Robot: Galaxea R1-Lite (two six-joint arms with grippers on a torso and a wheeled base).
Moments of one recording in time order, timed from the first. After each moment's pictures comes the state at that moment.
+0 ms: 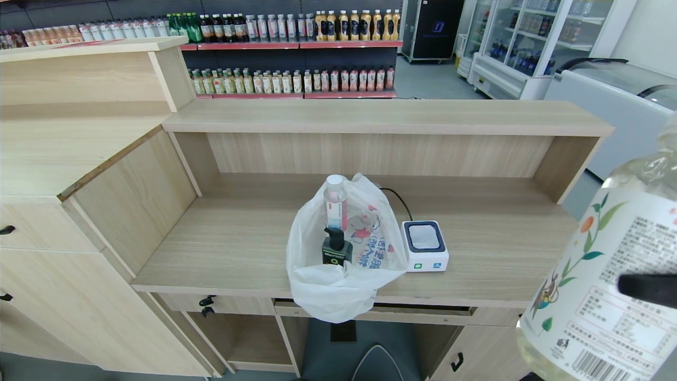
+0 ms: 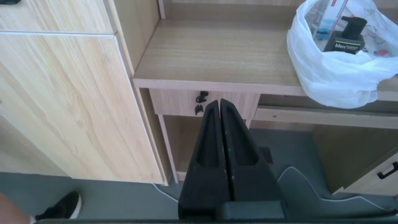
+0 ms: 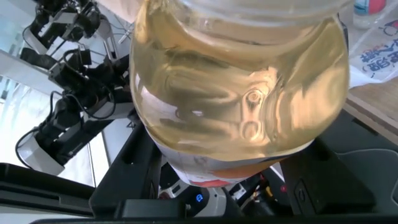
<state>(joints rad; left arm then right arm) 0.00 0.00 0.00 0.00 0.01 0.01 0.45 1.00 -0.88 0.13 0.67 0.23</state>
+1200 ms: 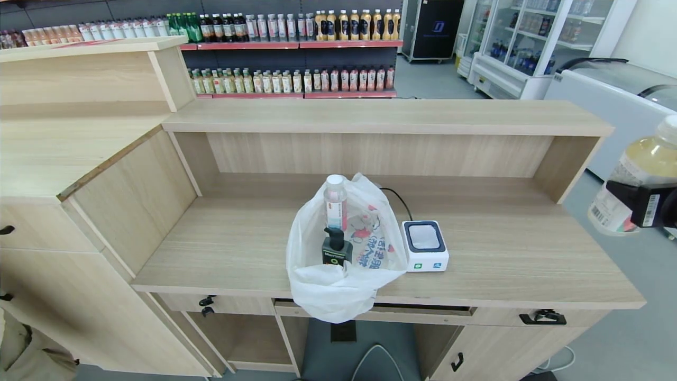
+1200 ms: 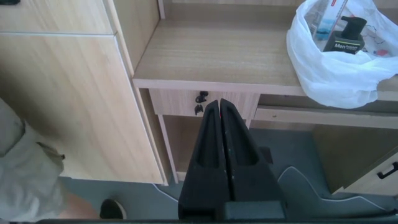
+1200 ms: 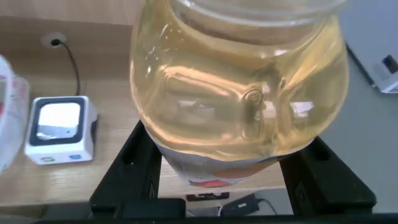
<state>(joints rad) 0.00 0.00 0.00 0.00 0.01 0.01 -0.11 1.33 -0.66 -0.57 -0.09 -0.20</state>
